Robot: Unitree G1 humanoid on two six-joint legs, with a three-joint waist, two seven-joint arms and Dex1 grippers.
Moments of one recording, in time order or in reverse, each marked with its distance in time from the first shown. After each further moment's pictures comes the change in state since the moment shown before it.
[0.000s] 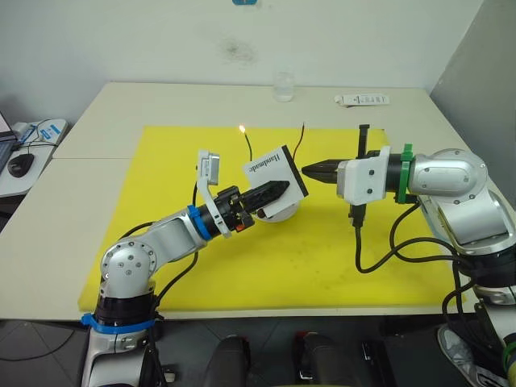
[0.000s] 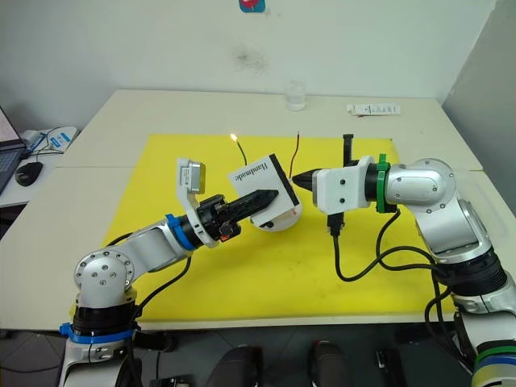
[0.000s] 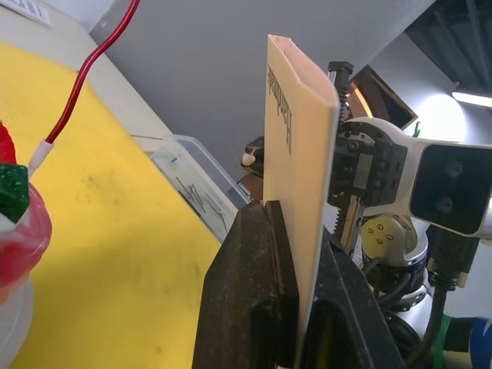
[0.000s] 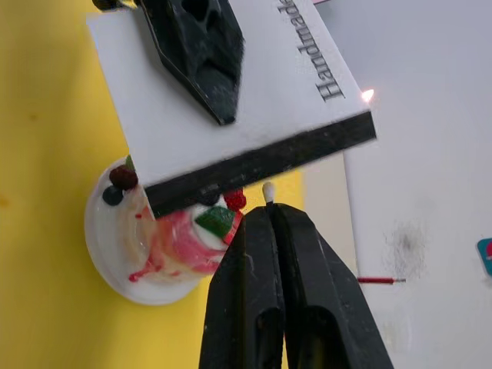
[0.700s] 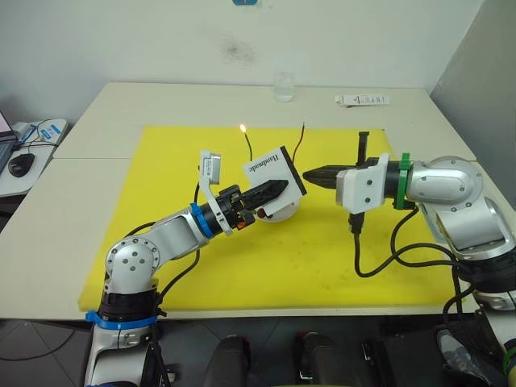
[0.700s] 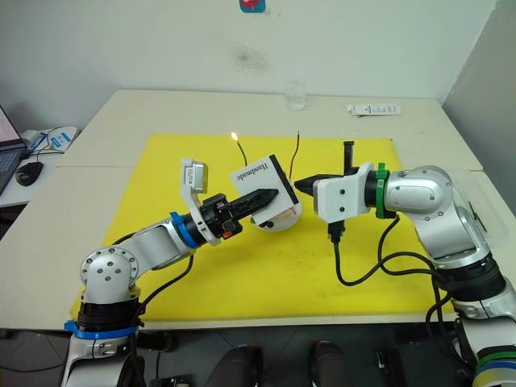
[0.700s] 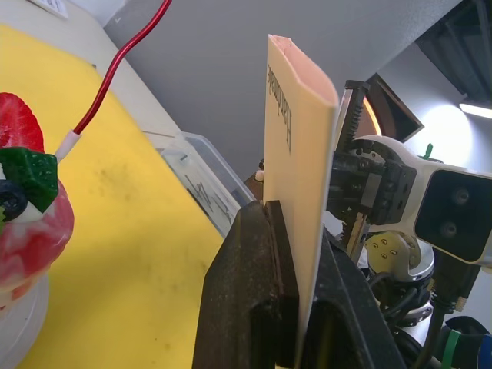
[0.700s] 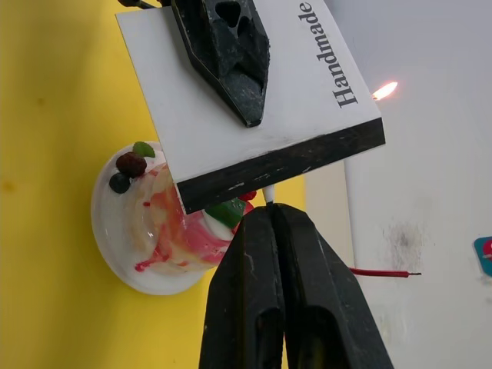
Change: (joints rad) left arm -0.045 -0.022 -0.005 0.060 0.013 -0.001 -0.001; right arm 0.041 0.021 0.008 -0.007 -0.043 -0.052 -0.023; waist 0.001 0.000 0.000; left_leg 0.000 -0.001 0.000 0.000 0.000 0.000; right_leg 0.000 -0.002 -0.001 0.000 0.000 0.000
